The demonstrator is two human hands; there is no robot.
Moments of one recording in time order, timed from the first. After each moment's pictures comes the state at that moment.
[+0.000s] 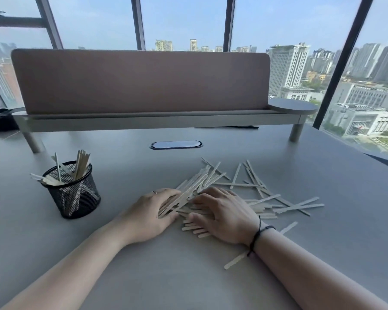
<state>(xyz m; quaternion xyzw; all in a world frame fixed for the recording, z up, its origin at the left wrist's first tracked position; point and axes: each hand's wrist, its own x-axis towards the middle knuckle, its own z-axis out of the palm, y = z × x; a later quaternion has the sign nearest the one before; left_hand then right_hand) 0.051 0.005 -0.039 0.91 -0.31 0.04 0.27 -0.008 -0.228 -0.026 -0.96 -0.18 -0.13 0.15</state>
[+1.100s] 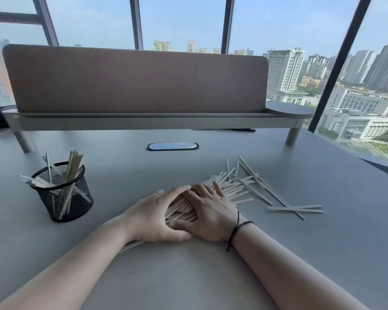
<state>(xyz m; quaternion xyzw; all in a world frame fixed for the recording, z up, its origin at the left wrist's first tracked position) 0.049 -0.016 -0.021 0.91 -0.34 -0.05 0.23 0.022 -0.210 -0.039 -0.97 -0.16 -0.11 0.11</state>
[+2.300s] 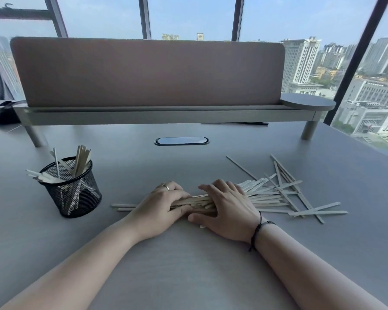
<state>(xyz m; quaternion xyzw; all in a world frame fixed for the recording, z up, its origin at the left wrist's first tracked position) 0.065 -0.012 -0.044 0.90 -0.33 0.04 0.29 0.019 -0.224 -0.034 -0.98 -0.11 -0.09 0.14</state>
